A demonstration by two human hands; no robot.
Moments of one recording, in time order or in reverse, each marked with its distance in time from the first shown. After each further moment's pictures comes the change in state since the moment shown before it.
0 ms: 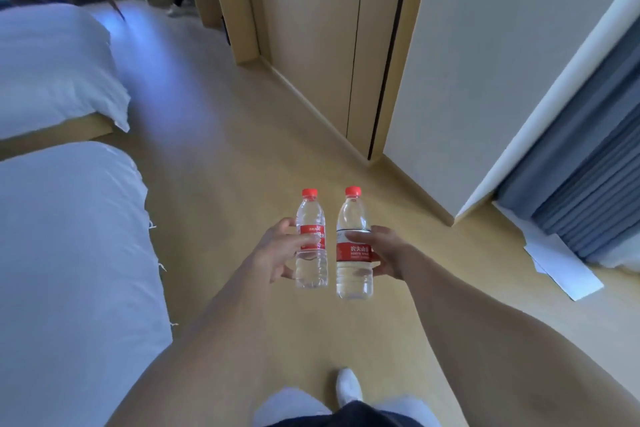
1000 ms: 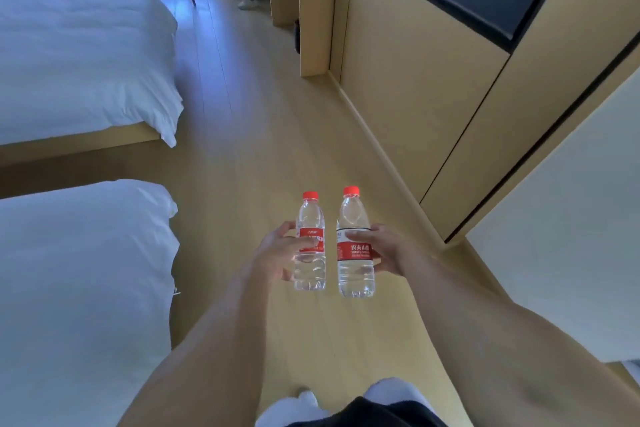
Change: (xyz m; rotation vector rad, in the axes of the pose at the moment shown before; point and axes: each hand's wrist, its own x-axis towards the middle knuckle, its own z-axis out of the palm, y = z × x) left_hand 0.344 0.232 -0.289 -0.204 0.150 -0.046; right_hand 0.407 -0.336 0.190 -0.185 -0.167 0.023
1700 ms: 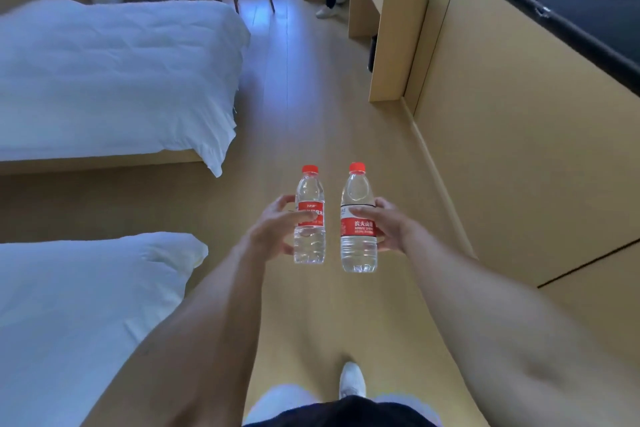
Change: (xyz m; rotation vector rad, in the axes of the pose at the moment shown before) left_hand 0.272 0.273 -0.104 -0.175 0.191 0.135; right_hand 0.344 -0.301 0.016 -0.034 -0.209 -0.071
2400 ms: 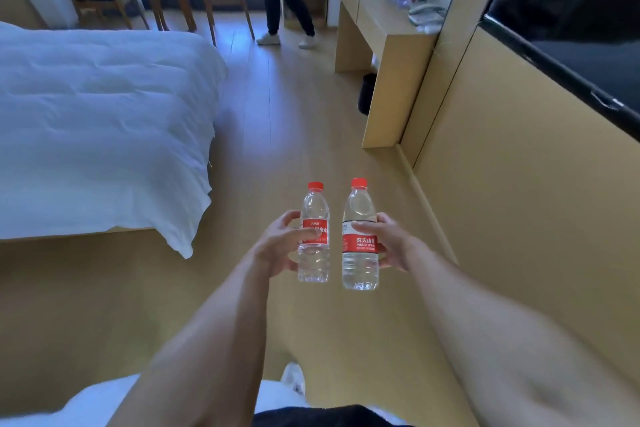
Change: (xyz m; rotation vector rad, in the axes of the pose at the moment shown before) left_hand 0.327 0.201 -0.073 -0.052 -0.134 -0.013; right_hand 0.298 -0.227 0.016 -0.012 0.088 0.024
